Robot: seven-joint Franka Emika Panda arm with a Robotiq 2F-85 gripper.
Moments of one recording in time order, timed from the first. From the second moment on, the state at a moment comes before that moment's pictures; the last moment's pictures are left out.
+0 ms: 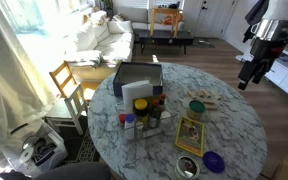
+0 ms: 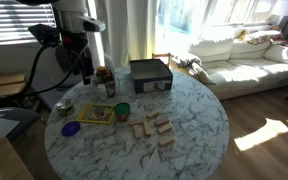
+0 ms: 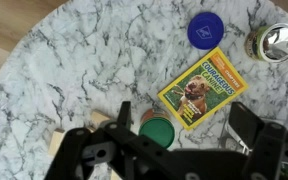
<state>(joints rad) -0.10 -0.31 -0.11 -2.26 -0.03 1.86 -0.03</state>
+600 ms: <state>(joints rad) -0.10 -0.28 -0.11 -2.28 0.00 1.99 0.03</state>
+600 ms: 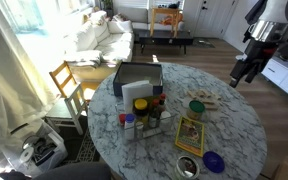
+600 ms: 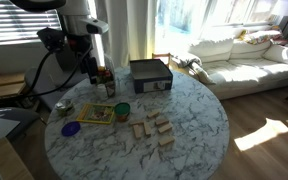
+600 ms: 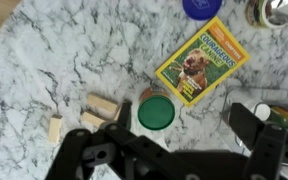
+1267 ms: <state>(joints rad) -0.10 -0.04 -0.10 -2.39 0.06 2.61 0.14</state>
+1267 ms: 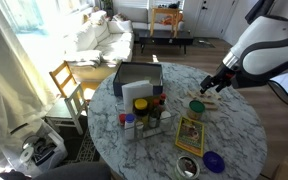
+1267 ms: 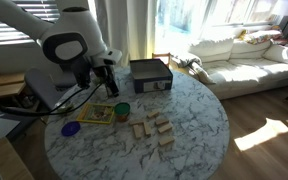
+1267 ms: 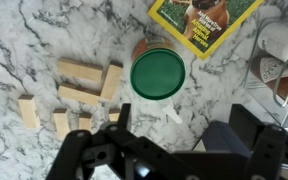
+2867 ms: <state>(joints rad) -0.17 0.28 -0.12 -2.23 0.15 2.60 -0.14</state>
